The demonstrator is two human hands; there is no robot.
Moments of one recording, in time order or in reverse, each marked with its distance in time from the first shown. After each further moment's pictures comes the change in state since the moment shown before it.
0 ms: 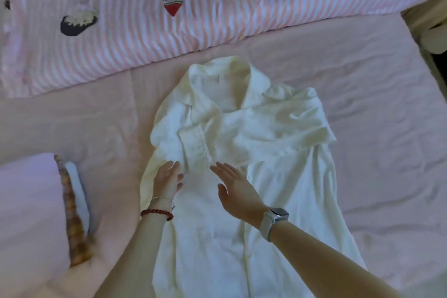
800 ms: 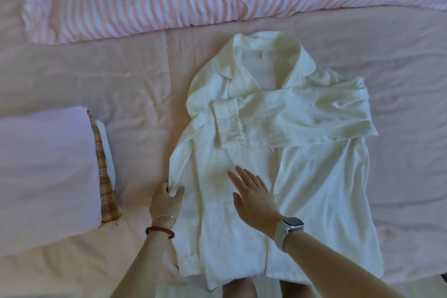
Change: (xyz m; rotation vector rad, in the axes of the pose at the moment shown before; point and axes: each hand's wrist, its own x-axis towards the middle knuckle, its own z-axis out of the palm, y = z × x) left_hand -0.001 -0.097 -0.098 0.485 0.146 0.057; right_hand -0.024 -0.026 0.062 -0.269 -0.216 0.093
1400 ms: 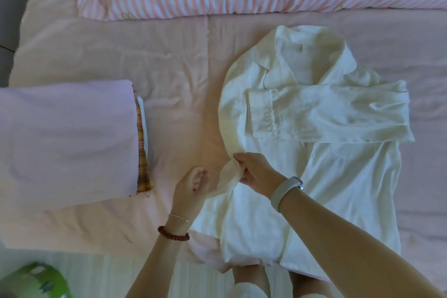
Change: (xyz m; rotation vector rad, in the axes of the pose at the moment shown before) left_hand -0.048 0.003 -0.044 -0.310 -0.184 0.359; right_hand 0.053 -0.070 -0.018 1.351 -0.164 0.610
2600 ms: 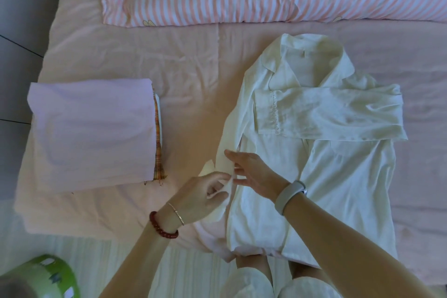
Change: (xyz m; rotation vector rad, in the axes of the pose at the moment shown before) left_hand -0.039 0.052 -0.043 0.413 -0.483 0.107; right_hand -0.047 0.010 0.021 -0.214 -0.199 -0.104
